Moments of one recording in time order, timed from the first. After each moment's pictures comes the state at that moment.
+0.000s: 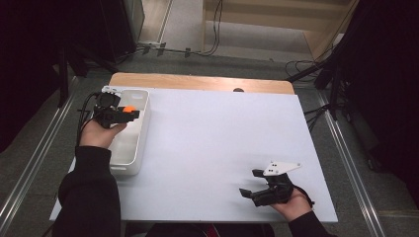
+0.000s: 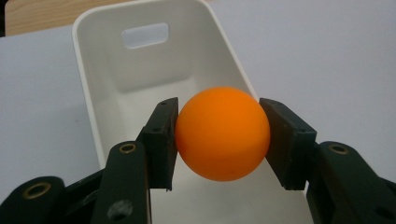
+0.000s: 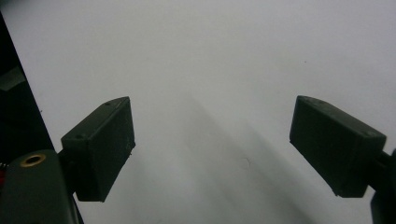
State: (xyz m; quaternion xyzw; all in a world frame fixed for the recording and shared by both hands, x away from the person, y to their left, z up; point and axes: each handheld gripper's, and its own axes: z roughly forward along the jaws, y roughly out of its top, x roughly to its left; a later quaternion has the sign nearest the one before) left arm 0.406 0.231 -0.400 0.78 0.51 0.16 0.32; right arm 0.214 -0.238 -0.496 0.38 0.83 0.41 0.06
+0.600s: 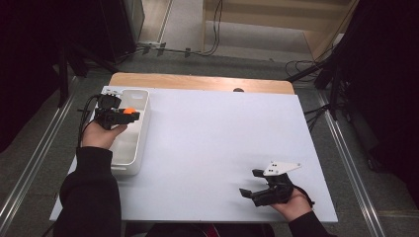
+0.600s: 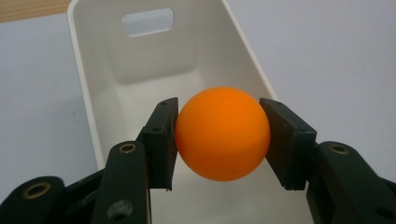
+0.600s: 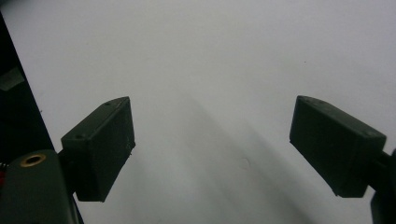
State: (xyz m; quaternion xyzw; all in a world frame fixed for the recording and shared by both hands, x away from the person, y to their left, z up) left arm 0.409 0.233 -0.410 0.78 0.52 0.16 0.31; right arm 0.214 -0.238 -0.496 0.38 0.83 0.41 0.06
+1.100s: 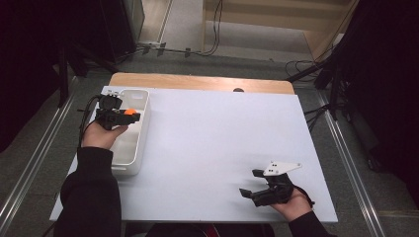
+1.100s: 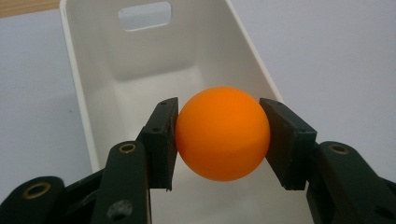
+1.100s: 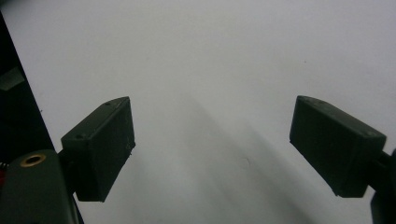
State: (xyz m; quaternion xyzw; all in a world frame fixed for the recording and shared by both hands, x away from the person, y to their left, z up) left arm 0.410 0.232 -0.413 0.78 0.52 0.16 0.31; right arm 0.214 -0.238 -0.496 0.38 0.83 0.41 0.06
